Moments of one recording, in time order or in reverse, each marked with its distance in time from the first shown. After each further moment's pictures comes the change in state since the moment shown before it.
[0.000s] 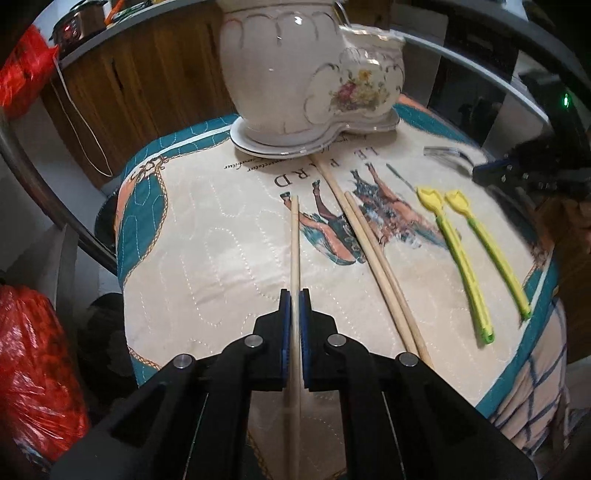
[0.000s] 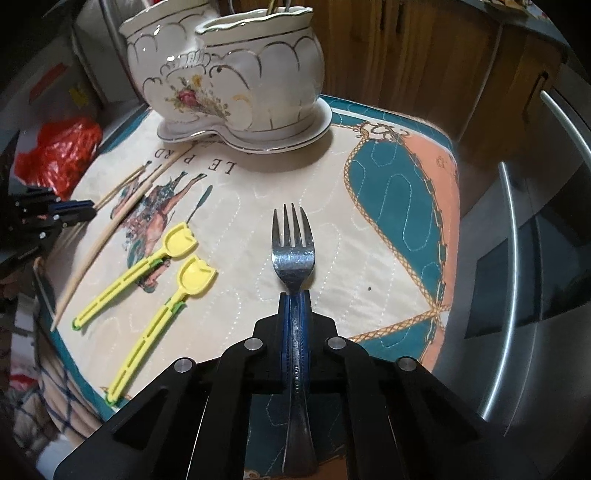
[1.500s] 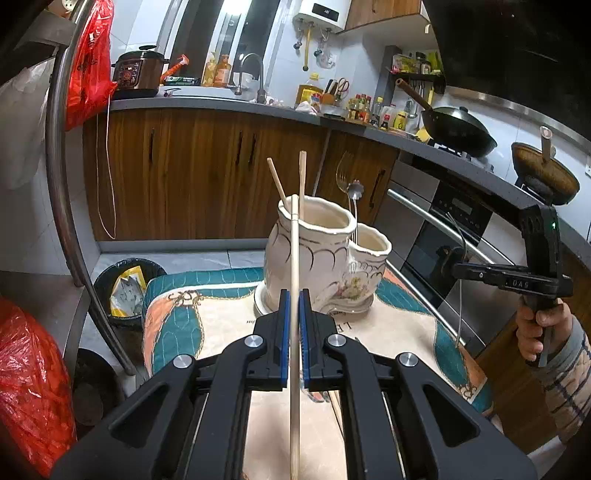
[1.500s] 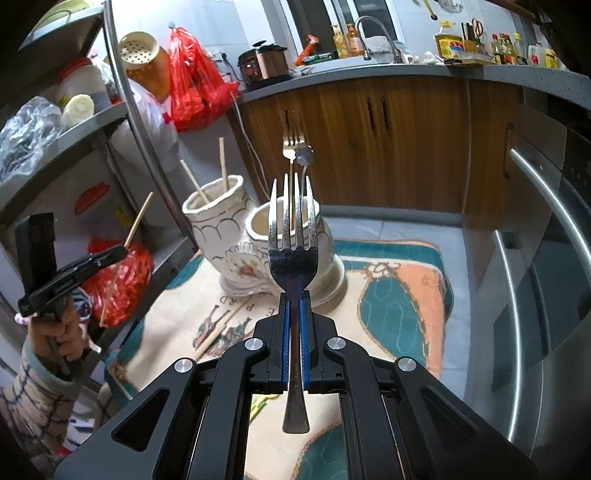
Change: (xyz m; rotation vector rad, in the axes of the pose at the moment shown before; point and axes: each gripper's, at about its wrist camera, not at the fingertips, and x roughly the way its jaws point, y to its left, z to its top) left arm -0.105 0.042 0.033 -0.200 -0.498 -0.102; right arm -0.101 -0.010 0.023 0.121 -0.447 0.144
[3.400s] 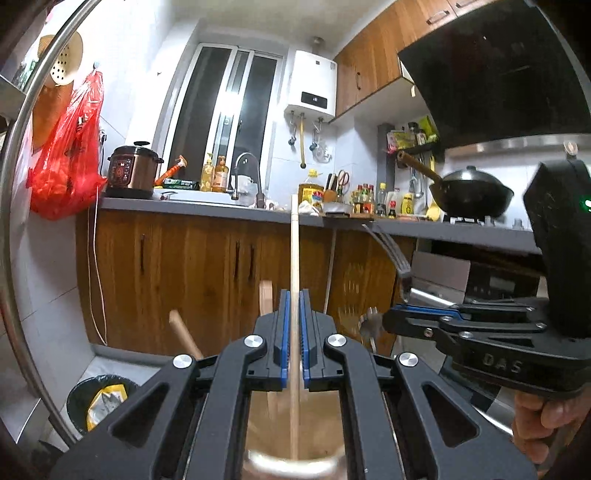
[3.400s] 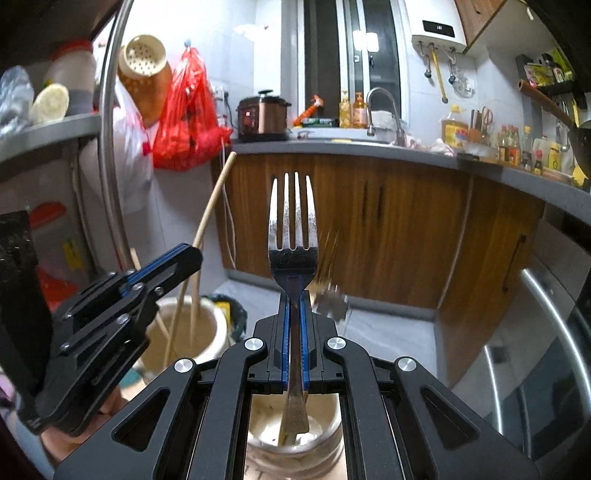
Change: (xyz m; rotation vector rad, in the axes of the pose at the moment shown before) left arm 0.118 -0.047 0.057 0.097 -0.445 0.070; right arm 0.093 0.042 0.090 -0.181 -0.253 -0.193
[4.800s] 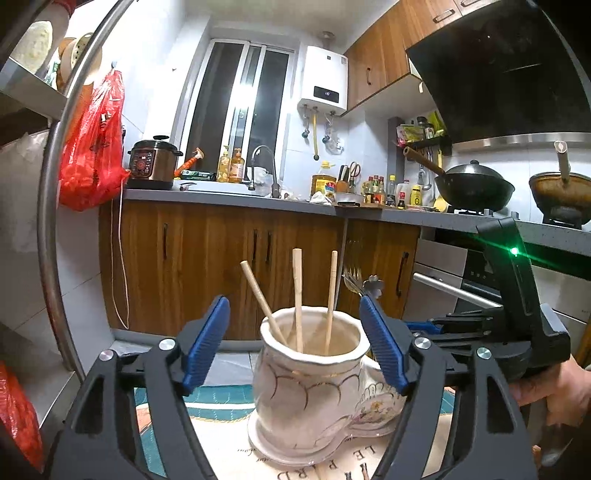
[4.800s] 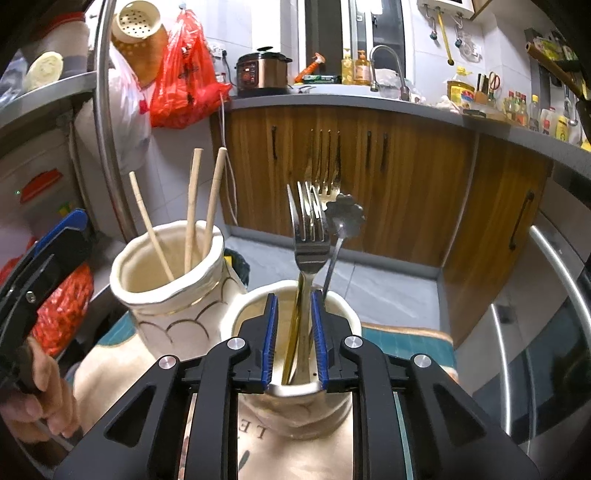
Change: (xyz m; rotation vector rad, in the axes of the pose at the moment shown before) left arm -0.072 0.012 -0.006 -0.013 0.036 0.058; right arm 0.008 0.005 -0.030 0.015 0.160 0.007
